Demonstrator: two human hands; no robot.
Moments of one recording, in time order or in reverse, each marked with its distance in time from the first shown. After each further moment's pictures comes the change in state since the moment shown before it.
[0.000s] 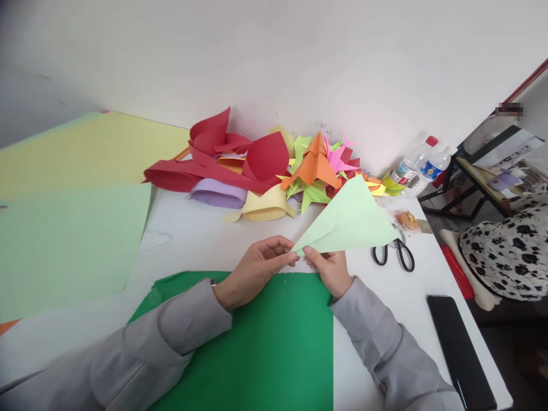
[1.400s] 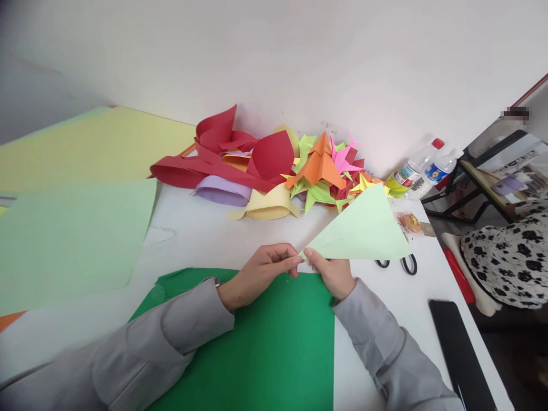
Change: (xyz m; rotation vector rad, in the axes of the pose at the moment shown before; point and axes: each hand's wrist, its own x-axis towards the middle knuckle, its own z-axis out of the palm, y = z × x) left_hand -0.004 0.008 0.001 0.282 -0.138 0.031; right_hand -0.004 0.008 -0.005 -0.121 -0.008 0.012
